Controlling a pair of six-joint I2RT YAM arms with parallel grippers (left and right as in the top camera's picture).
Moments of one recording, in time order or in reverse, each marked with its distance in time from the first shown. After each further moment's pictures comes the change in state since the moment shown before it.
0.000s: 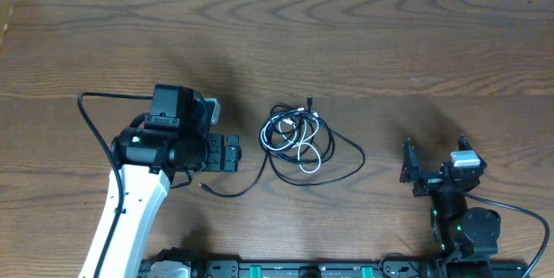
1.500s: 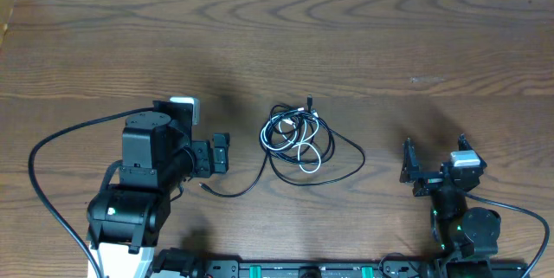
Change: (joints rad) left arm 0.003 -0.343 -0.092 0.202 -0.094 -0.044; right arm 0.000 0.000 0.000 0.000 0.000 0.000
